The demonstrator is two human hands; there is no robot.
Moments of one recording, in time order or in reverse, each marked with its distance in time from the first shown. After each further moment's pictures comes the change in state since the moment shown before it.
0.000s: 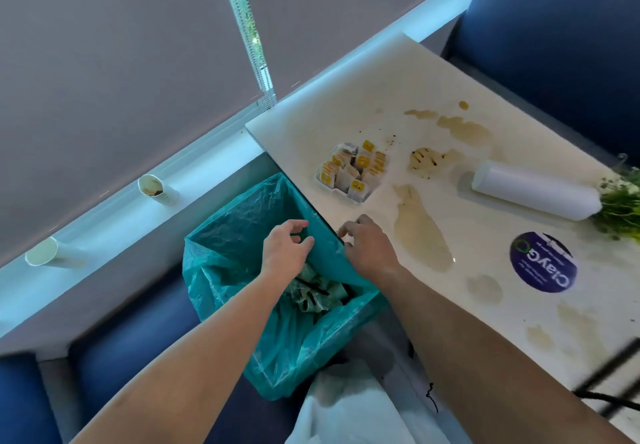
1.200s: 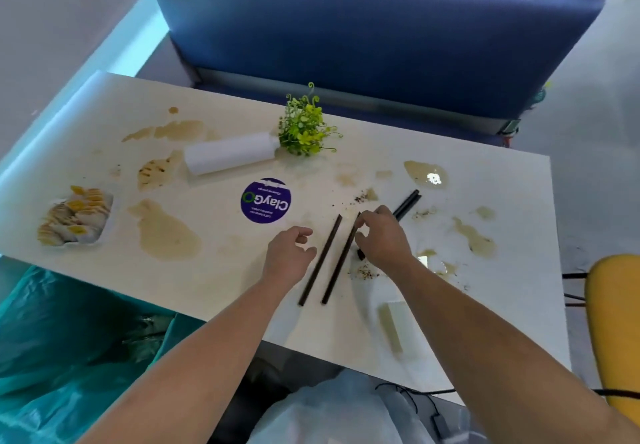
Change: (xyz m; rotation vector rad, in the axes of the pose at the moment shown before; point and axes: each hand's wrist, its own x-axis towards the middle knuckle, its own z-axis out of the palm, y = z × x) left_hand -0.252 0.172 0.374 0.303 -0.535 0.450; right_hand -0.346 0.372 -0.160 0.196 0.475 0.621
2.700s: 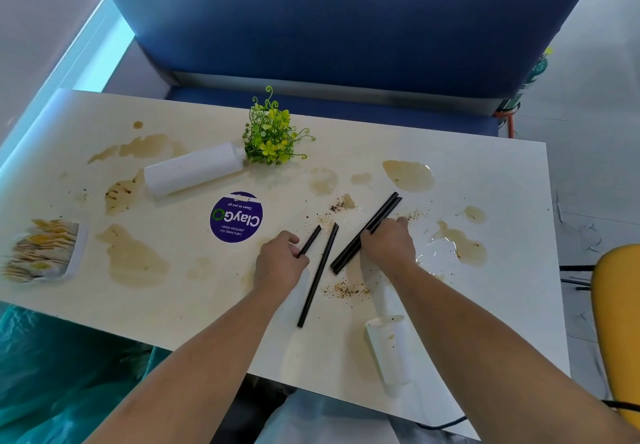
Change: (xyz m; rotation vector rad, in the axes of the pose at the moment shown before) left_hand 0.037 0.034 0.048 0.225 0.031 -0.090; right_hand 0.043 0.071 -0.010 0.127 -0.020 0.430
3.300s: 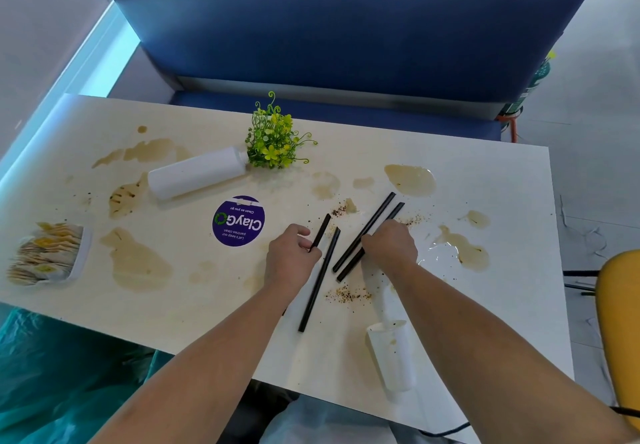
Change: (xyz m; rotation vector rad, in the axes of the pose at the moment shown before) left_hand -0.005 0.025 -0.002 -0.185 0.032 0.058; right_hand 0.003 -0.013 -0.005 -0.006 -0.048 0.090
